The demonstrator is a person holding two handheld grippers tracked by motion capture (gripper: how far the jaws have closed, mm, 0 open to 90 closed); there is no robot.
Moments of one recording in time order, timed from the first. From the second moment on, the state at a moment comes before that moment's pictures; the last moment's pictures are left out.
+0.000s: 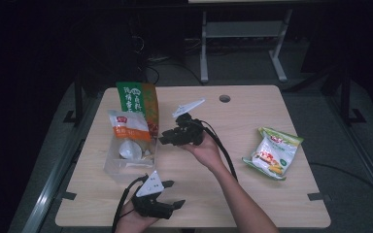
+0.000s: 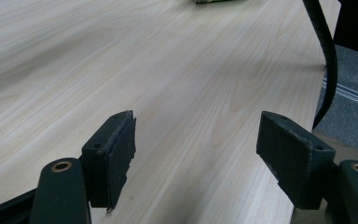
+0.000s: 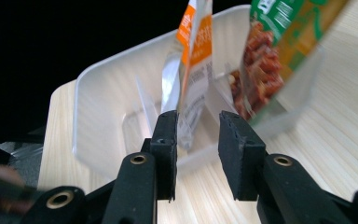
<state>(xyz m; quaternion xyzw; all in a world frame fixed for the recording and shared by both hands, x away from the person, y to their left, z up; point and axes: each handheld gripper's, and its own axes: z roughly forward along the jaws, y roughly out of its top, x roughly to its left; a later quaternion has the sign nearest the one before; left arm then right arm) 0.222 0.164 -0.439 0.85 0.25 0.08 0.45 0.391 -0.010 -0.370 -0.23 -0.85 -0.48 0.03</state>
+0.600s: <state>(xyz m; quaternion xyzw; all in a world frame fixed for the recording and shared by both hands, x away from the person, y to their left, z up) 0.227 0.163 -0.443 0.85 0.24 0.07 0.46 0.352 -0.119 -0.383 -0.28 -0.84 -0.47 0.03</state>
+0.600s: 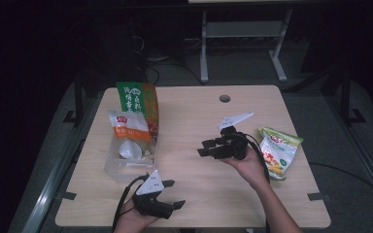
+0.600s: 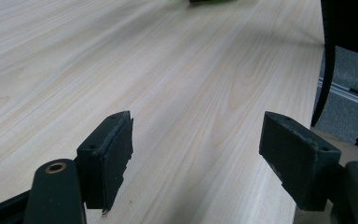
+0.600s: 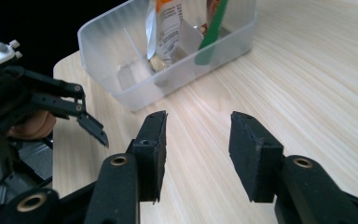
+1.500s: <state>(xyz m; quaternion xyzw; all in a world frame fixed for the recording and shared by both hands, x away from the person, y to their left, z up) 0.224 0.163 -0.440 0.85 0.23 0.07 0.46 0.306 -0.264 -0.394 -0.41 -0.80 -0.43 -0.04</state>
